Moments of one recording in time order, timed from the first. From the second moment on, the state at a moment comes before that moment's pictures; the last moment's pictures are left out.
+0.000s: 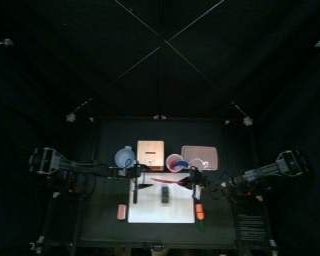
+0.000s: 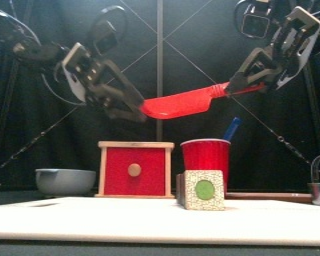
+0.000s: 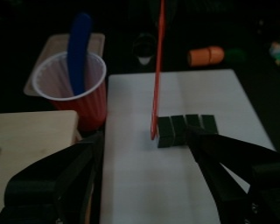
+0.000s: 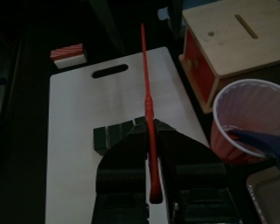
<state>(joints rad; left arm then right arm) 0.01 -0.08 0.86 0.06 -0.36 0.01 0.23 -0.46 1.00 -1.74 0.29 2.03</state>
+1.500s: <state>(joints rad) 0.00 -0.06 0.77 0.04 -0.28 0.01 0.24 -0.46 1.00 -1.70 0.26 2.02</state>
